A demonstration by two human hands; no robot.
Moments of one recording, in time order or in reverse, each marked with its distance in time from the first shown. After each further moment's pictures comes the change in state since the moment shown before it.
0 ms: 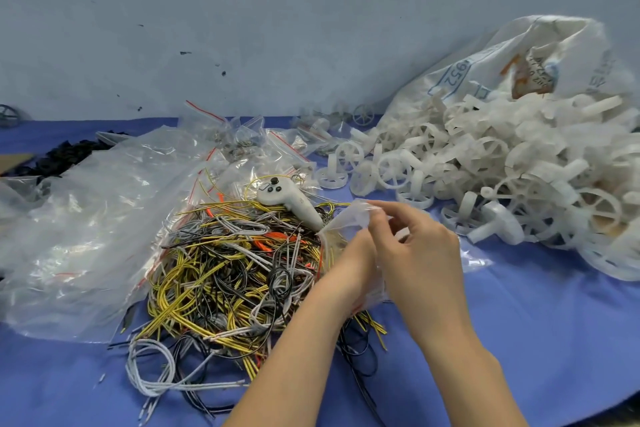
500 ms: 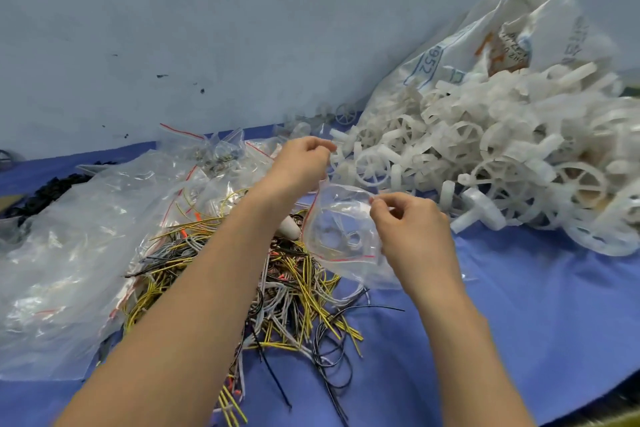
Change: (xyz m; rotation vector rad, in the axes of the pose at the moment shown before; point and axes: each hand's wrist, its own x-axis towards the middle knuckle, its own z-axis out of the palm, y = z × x) left_hand 0.095 0.033 -0.064 0.094 0.247 -0.071; right_hand 0.041 0.036 -0.020 -0.026 -0.066 0.243
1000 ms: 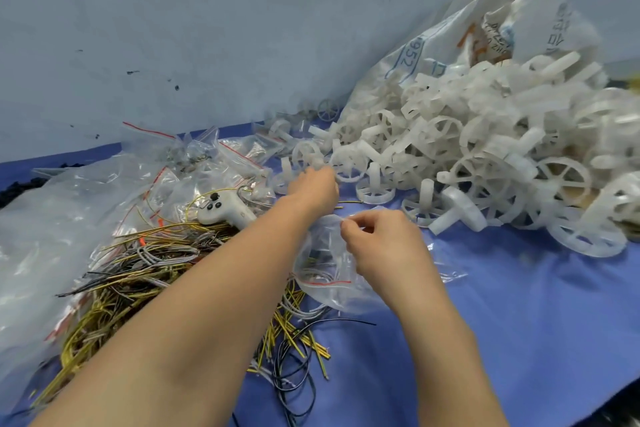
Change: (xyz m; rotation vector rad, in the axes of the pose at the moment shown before) left_hand 0.082 -0.056 0.090 0.888 -0.130 0.016; right_hand 0.011 0.017 -0.005 -0.091 -0.190 0.086
